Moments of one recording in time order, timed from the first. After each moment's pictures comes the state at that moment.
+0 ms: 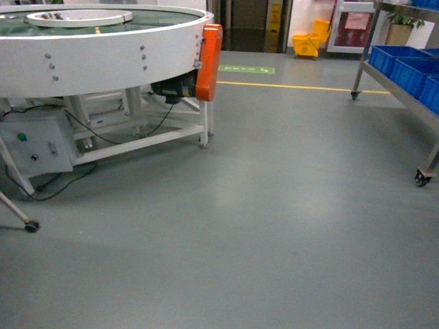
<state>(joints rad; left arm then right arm) 0.00 0.01 0.01 0.00 0.00 0.00 -0.04 0.66 0.19 0.57 0.01 0.05</state>
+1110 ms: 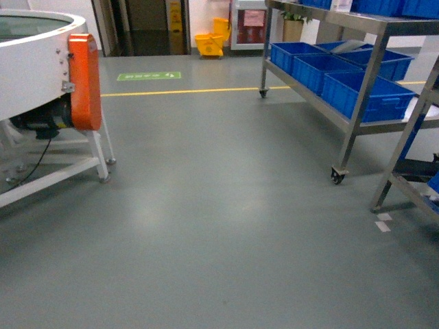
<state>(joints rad) 0.00 0.01 0.01 0.00 0.00 0.00 -0.04 0.66 0.19 0.57 0.01 0.05</state>
